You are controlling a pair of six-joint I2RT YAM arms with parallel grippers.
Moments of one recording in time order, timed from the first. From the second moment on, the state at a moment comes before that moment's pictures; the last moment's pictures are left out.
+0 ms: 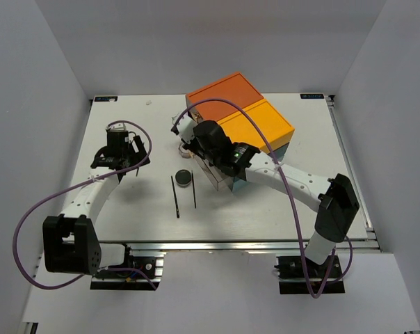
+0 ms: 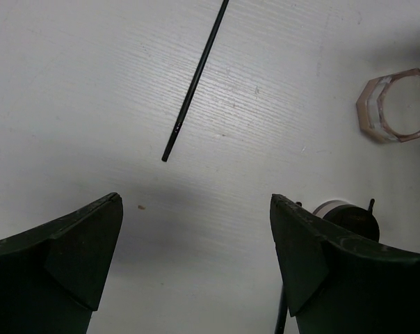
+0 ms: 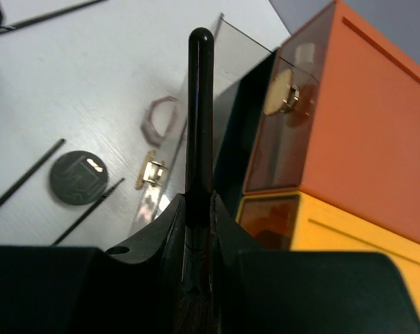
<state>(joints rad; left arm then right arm) -0.07 1.29 0.89 -0.38 -0.17 -0.36 1.00 1.69 1.50 -0.26 0.30 -0.36</state>
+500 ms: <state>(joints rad) -0.06 1.29 0.88 -0.36 -0.17 -0.36 1.00 1.72 1.49 -0.29 0.39 -0.43</state>
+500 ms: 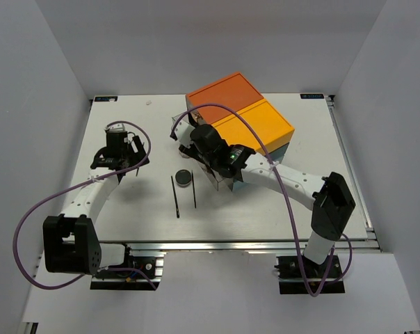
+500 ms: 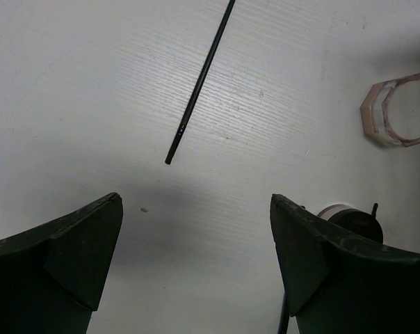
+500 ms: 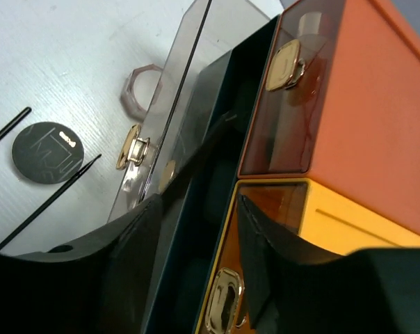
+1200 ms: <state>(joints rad) -0.03 1.61 1.04 -0.33 -0.11 -0.29 0.61 1.46 1.61 -0.37 -0.58 -0.35</state>
